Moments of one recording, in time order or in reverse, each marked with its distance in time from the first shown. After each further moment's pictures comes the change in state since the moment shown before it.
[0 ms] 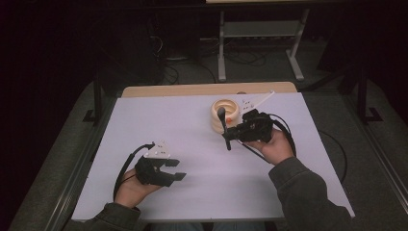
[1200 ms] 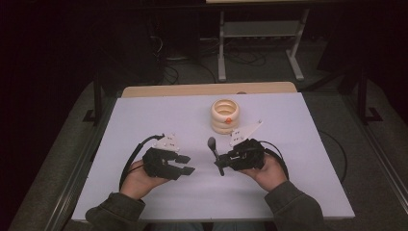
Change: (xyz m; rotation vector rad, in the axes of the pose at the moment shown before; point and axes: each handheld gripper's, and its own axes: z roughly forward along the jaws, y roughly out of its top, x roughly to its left) left arm -0.007 0.036 -0.002 -0.009 -0.085 0.040; right arm 0.050 -0.036 0.032 0.023 0.077 -0.071
